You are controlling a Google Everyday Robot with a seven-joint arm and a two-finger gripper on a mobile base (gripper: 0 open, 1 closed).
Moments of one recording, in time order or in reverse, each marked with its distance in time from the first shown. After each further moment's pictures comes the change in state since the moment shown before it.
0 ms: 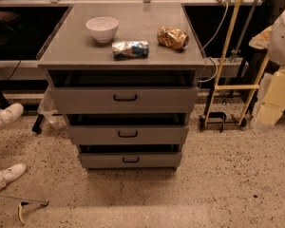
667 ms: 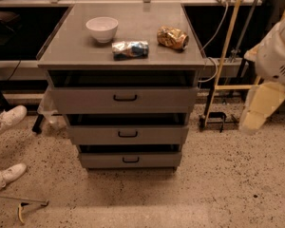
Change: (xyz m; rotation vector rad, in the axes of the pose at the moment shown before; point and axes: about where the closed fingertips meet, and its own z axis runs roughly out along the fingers) arm 0.011 -0.015 0.046 0.006 0.022 0.036
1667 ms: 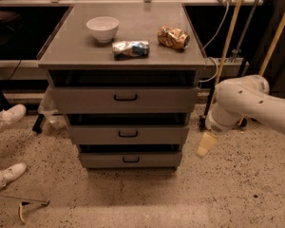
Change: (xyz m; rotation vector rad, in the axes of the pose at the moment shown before) arm 0.059 -0.045 0.324 -0.040 0.089 0.246
